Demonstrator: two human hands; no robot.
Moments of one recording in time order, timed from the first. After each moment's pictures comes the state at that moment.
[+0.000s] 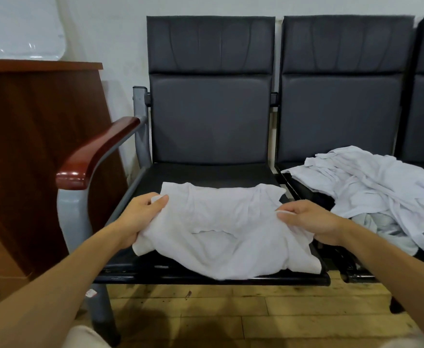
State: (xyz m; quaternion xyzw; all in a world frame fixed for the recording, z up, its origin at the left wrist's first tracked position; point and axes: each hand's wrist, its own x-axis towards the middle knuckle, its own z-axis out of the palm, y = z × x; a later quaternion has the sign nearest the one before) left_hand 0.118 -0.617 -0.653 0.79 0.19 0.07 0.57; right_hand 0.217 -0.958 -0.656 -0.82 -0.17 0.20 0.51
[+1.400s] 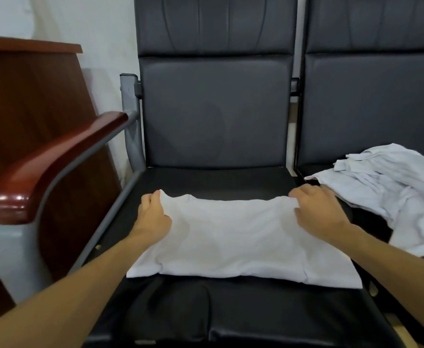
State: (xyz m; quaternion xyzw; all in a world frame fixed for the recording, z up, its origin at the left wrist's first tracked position) left_hand 0.261 -0.584 -0.715 0.92 0.23 0.10 0.30; right_hand 0.349 -0.901 -0.690 -0.97 -0.18 -0.13 -0.05
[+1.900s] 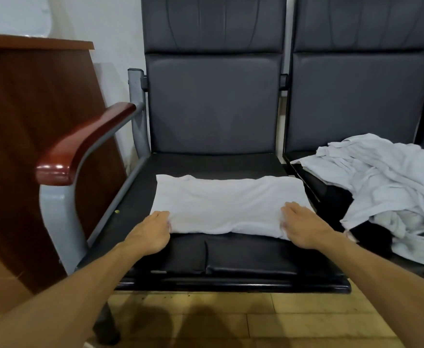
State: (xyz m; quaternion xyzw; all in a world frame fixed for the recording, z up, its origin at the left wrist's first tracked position) left_hand 0.158 -0.602 -0.724 0.98 0.13 -0.07 0.16; right_hand 0.255 -0.928 -0.709 -0.98 -0.19 0.07 0.00
